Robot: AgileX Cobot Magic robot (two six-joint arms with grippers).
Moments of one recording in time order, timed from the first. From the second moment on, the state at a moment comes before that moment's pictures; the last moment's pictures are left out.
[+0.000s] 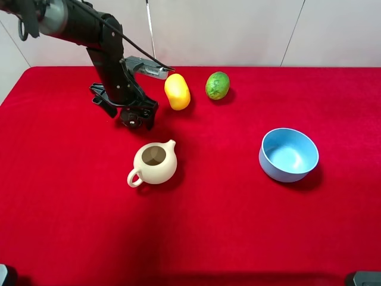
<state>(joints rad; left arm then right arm) -0.42 2.17 -1.41 -0.02 0.68 0.02 0.12 -0.01 -0.50 -0.04 1.02 0.07</state>
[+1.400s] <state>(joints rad) -0.42 2.10 -1.42 -0.03 0.74 -0.02 0.12 -0.01 -0.50 -0.04 1.02 0.07</state>
